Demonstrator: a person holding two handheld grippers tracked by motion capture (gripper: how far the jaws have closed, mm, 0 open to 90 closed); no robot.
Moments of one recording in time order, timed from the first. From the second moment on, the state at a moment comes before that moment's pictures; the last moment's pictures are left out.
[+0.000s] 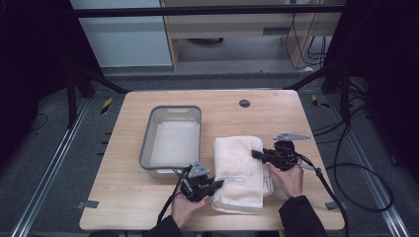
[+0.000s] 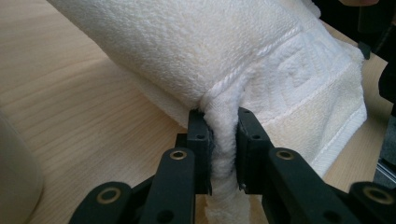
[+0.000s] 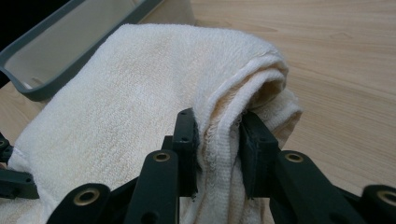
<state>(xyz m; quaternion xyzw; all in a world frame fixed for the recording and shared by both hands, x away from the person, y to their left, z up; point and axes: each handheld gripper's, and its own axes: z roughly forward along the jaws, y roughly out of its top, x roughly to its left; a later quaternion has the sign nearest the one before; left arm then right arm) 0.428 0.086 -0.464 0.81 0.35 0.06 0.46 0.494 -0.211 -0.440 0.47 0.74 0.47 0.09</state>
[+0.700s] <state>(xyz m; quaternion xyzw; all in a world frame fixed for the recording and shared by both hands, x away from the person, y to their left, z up) 0.419 0.099 -0.424 0.79 0.33 0.09 0.50 0.482 -0.205 -0.403 0.43 0.73 0.51 0.13</state>
